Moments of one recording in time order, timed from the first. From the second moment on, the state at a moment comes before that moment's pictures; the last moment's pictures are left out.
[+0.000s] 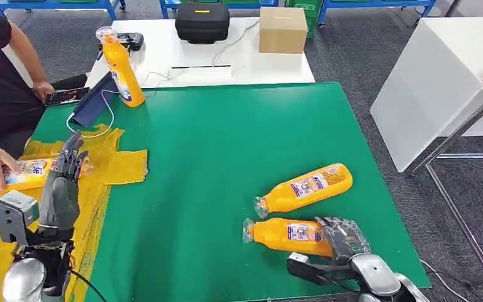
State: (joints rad) left arm 0.00 -0.07 0.14 -1.80 -0.21 -0.19 -0.16; right arm 0.06 -0.47 0.55 -1.62 0.86 0.26 0.30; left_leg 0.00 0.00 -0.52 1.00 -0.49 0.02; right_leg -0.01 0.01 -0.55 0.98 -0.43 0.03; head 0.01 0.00
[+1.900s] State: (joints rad) left arm 0.23 -0.04 -0.17 -1.89 0.17 -0.34 -0.13; right arm -0.30 0.00 0.85 -1.65 0.32 0.22 0.21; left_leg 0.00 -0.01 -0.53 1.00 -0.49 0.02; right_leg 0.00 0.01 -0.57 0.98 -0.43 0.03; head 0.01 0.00
